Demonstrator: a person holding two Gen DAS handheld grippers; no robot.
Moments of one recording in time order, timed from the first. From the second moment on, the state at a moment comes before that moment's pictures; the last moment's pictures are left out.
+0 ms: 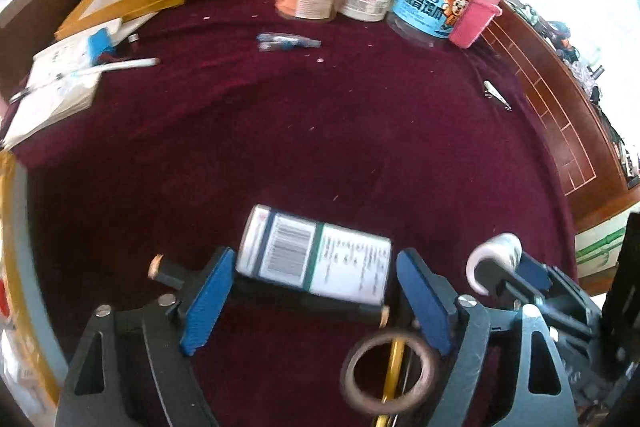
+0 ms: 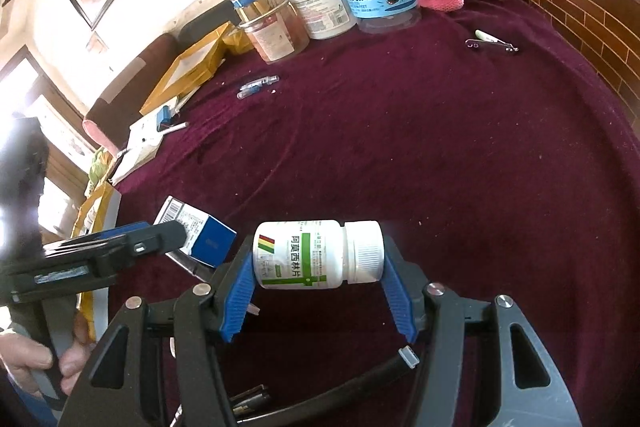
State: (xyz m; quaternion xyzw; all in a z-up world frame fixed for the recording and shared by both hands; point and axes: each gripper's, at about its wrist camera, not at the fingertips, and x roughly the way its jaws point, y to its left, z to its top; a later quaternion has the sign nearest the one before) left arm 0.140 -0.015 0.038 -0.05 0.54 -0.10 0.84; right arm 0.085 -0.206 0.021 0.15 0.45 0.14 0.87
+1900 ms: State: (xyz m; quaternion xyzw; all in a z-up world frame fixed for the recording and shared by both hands) left arm 0.047 -0.001 0.056 0.01 0.41 -0.06 0.91; right arm 0.066 -0.187 0.036 0.12 0.41 0.16 0.89
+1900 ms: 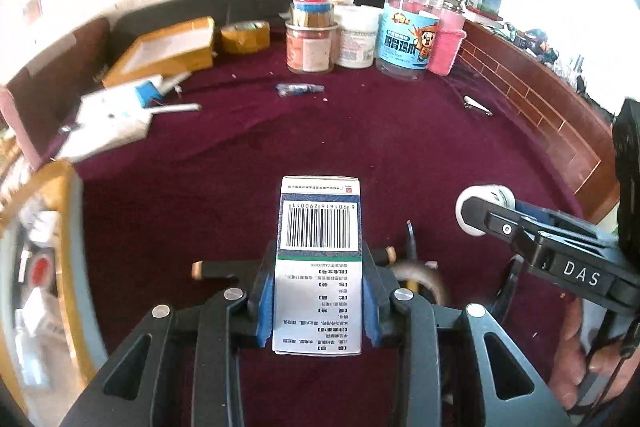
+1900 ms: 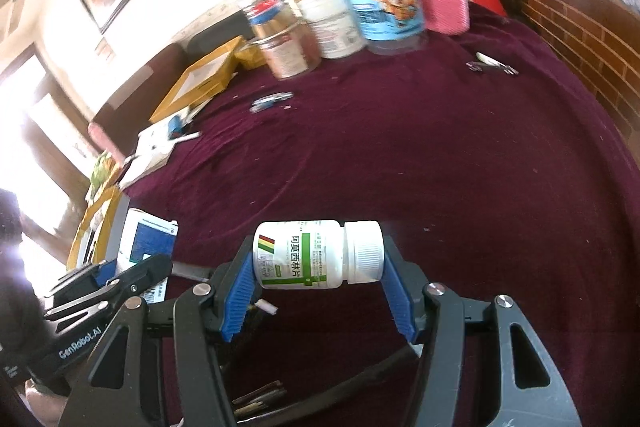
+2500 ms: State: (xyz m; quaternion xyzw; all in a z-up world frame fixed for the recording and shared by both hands) left arm -0.004 0.037 0.067 0.01 0.37 -0.02 0.93; right arm 0.034 -0.132 0.043 0.02 0.36 0.23 0.91
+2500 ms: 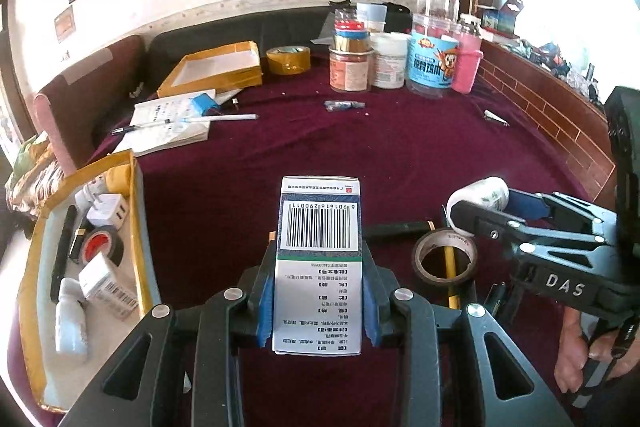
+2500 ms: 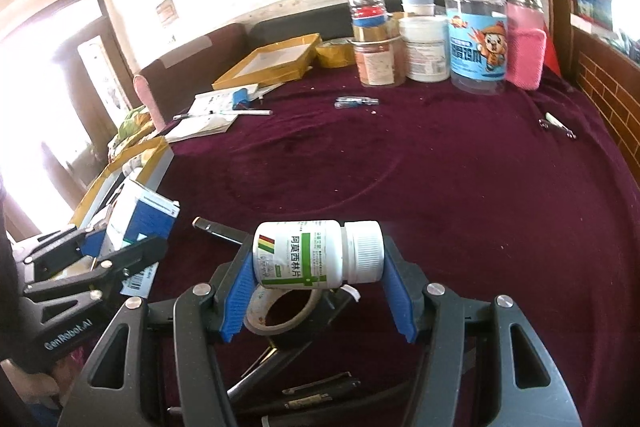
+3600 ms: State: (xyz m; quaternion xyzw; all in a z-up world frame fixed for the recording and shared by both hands) left arm -0.089 0.244 0.080 -0.14 0.32 0.15 0.92; right arm -0.049 0.066 0.078 -0.07 0.36 0.45 0.82
